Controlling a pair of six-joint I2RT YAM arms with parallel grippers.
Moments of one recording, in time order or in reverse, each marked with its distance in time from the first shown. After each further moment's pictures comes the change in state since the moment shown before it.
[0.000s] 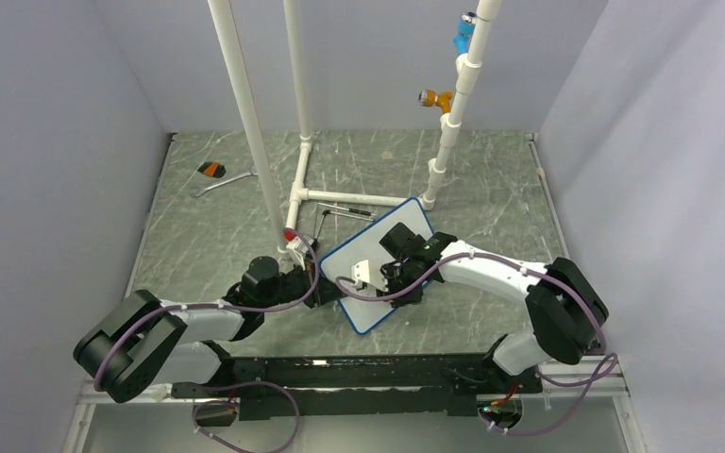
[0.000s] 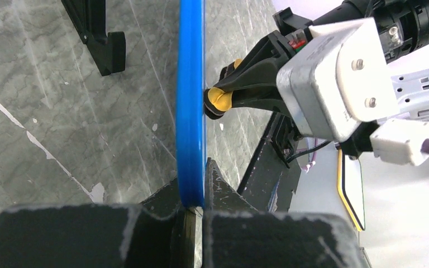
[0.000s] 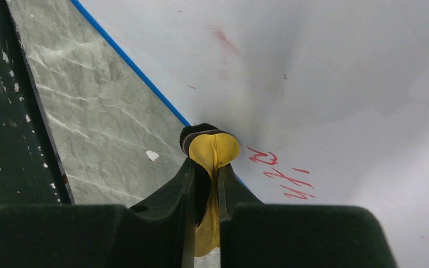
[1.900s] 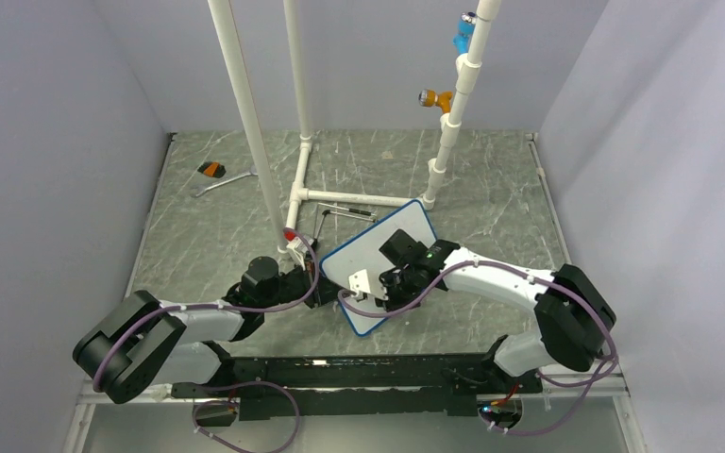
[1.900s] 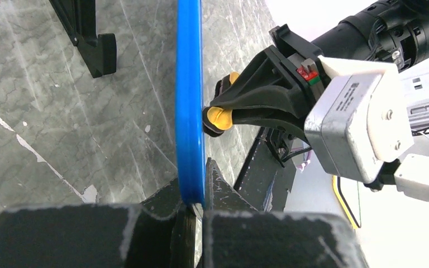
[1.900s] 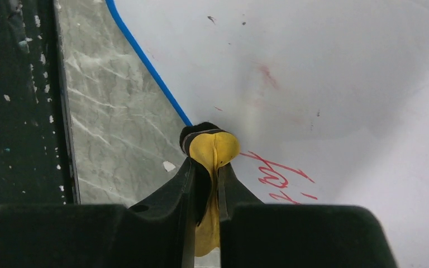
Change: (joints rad) left arm -0.004 -0.006 -0.001 0.012 0.009 -0.015; right arm 0.043 -0.053 -0.045 0.031 -0.055 -0.059
